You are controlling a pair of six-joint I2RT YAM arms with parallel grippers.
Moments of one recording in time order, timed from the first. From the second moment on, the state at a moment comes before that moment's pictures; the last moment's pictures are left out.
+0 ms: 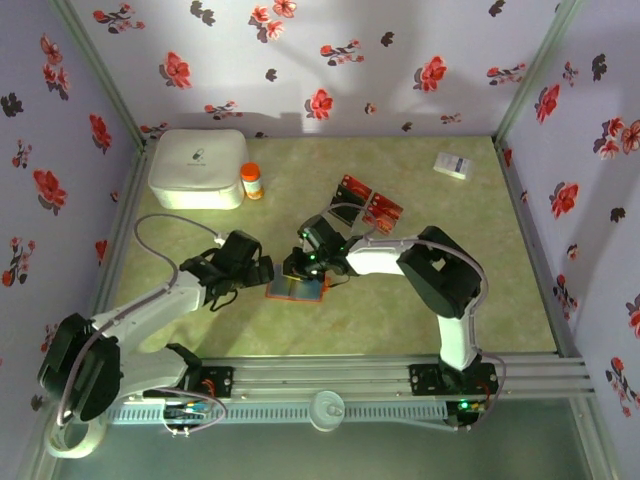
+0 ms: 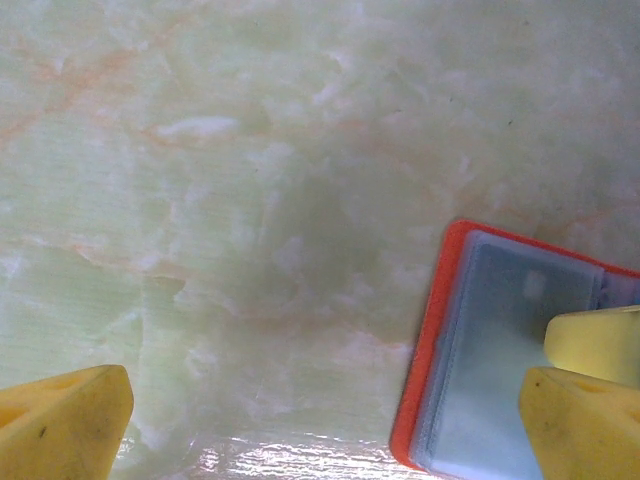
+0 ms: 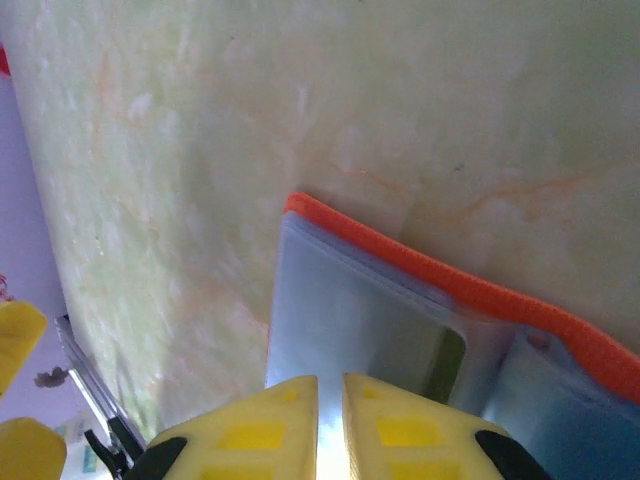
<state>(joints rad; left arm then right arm) -0.64 1.18 0.66 -0.54 -0.26 -0.71 0.85 1.96 1.09 0.01 -0.44 0.98</state>
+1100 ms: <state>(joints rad) -0.65 1.38 0.60 -0.39 -0.18 -0.67 0.85 1.97 1.09 0.00 -0.44 0.98</state>
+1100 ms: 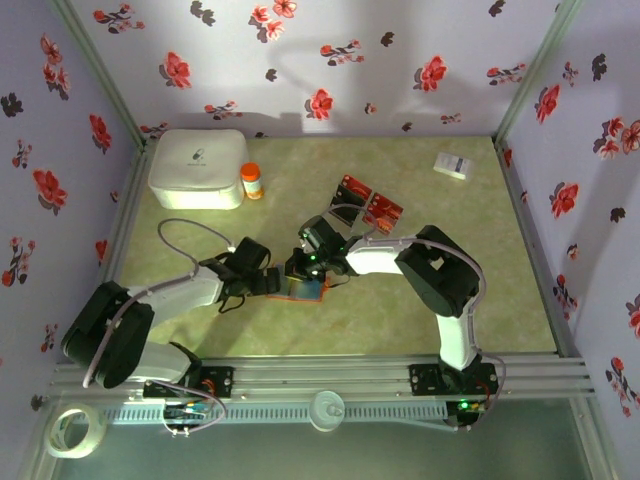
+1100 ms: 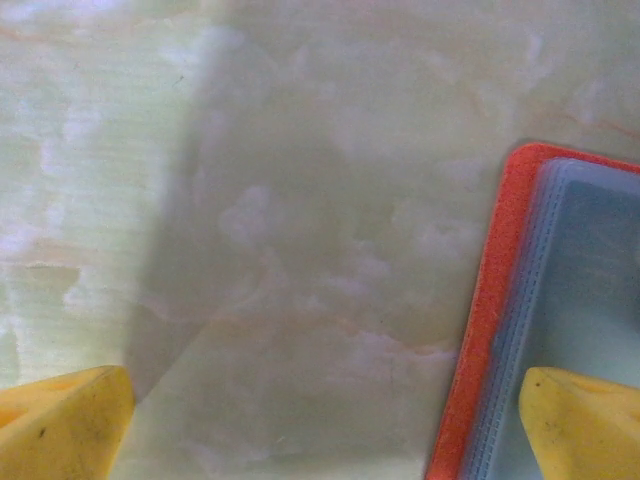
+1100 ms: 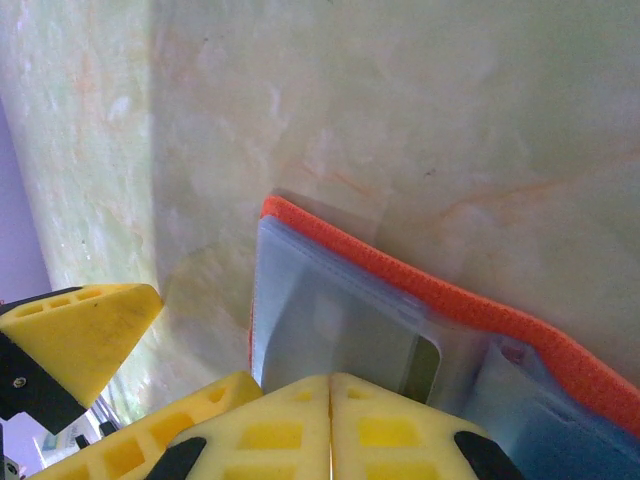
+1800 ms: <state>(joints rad) -0.67 1.39 0.60 -0.39 -0.22 -0.67 0.60 1.66 1.26 -0.57 -0.14 0.53</state>
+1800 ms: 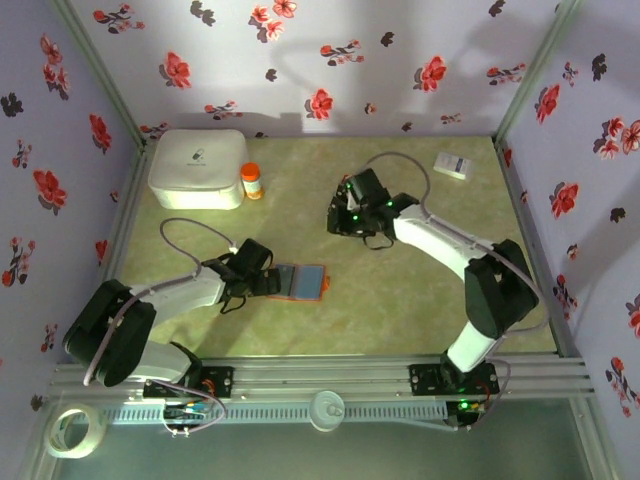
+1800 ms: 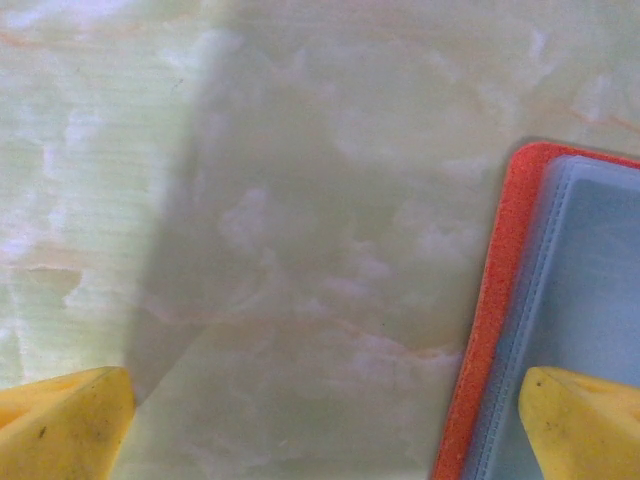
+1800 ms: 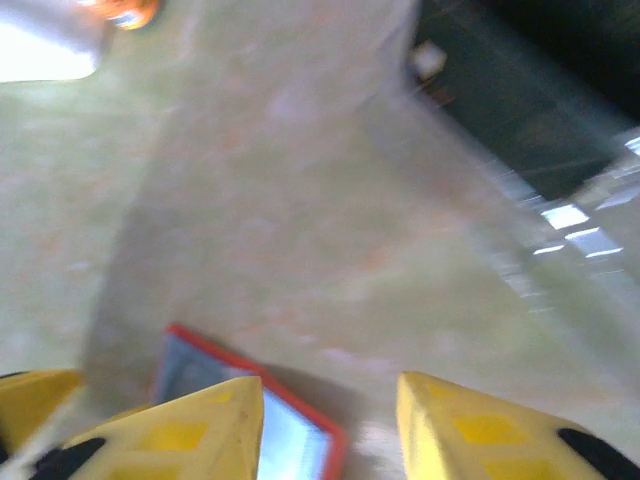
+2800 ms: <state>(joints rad) -0.67 1.40 0.61 -0.38 -0.23 -0.68 0.51 1.90 1.55 -0.98 0.34 0.02</state>
